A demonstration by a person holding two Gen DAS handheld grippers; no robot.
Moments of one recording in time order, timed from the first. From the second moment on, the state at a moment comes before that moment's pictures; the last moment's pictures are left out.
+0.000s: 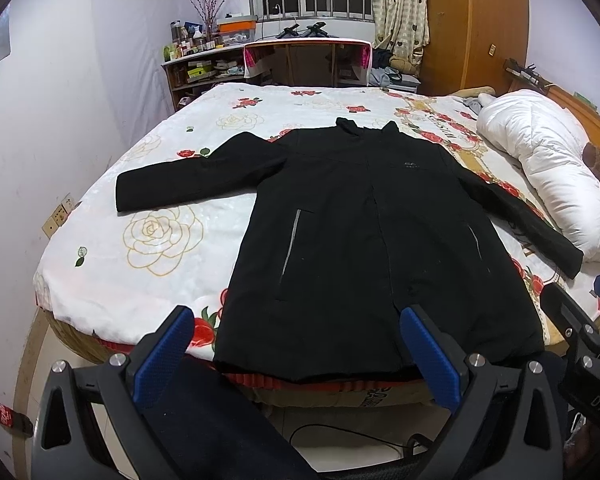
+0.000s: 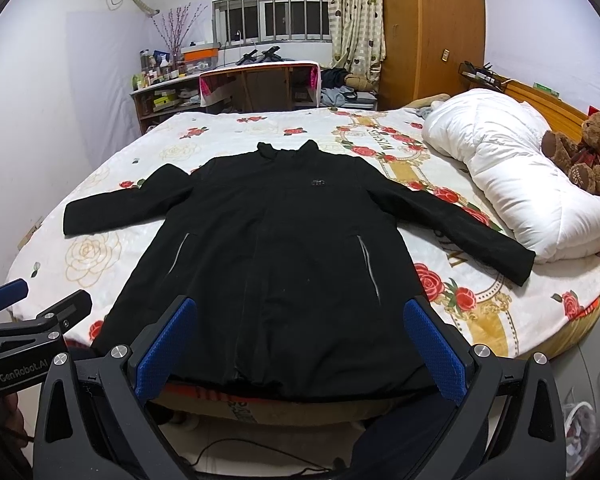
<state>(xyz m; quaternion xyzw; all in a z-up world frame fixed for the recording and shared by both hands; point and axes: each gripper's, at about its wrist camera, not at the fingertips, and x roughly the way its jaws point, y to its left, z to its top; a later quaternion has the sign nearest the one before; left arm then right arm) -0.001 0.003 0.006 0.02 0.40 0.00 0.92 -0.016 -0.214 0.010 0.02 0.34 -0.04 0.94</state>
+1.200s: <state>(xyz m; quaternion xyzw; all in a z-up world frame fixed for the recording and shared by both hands) 0.026 0.074 0.021 -0.01 0.36 0.04 0.93 0.035 -0.183 0.018 -0.03 0.32 0.05 0.95</state>
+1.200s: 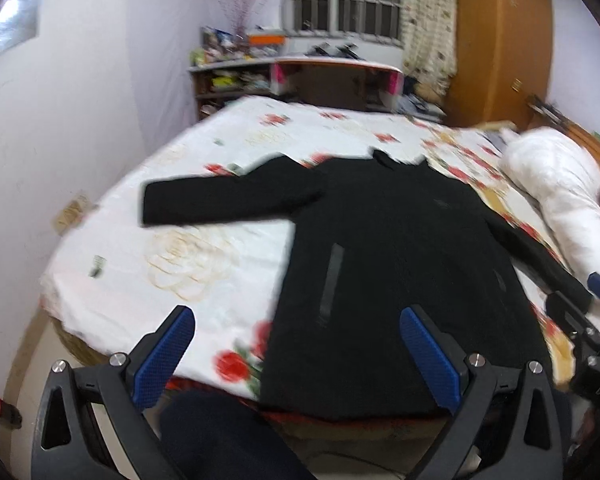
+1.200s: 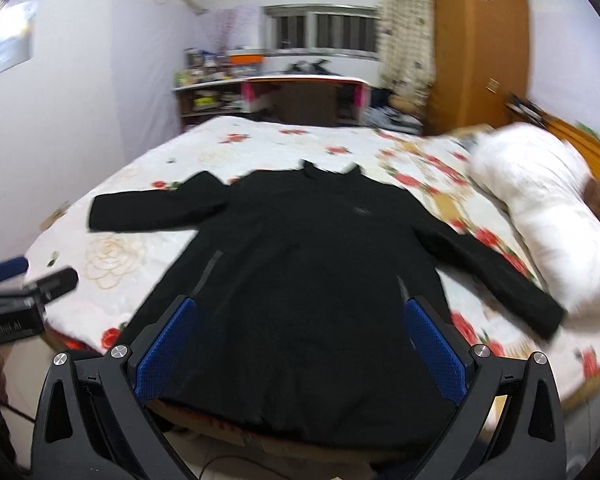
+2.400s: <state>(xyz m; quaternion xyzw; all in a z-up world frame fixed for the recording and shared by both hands) 0.136 0.351 -0.070 -0.16 0.39 0.20 0.88 0.326 0.254 -0.138 -0.21 0.35 0.39 0.82</state>
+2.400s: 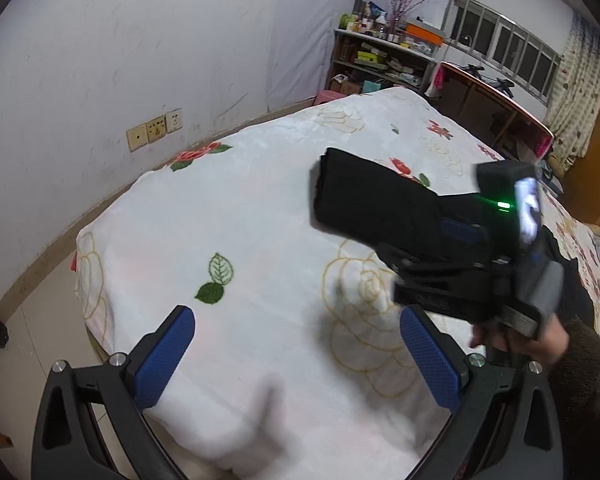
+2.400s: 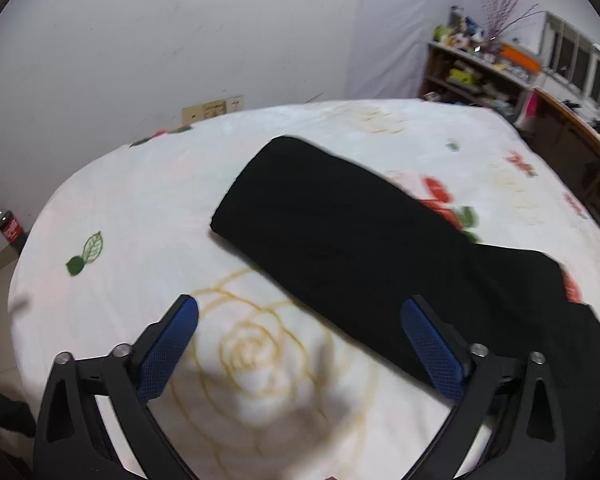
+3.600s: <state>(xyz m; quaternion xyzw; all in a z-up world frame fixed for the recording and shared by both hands) 0.195 0.318 -0.060 -0.19 0.38 0.14 0.89 0.371 0.169 -0.021 -0.05 0.26 0.32 0.91</state>
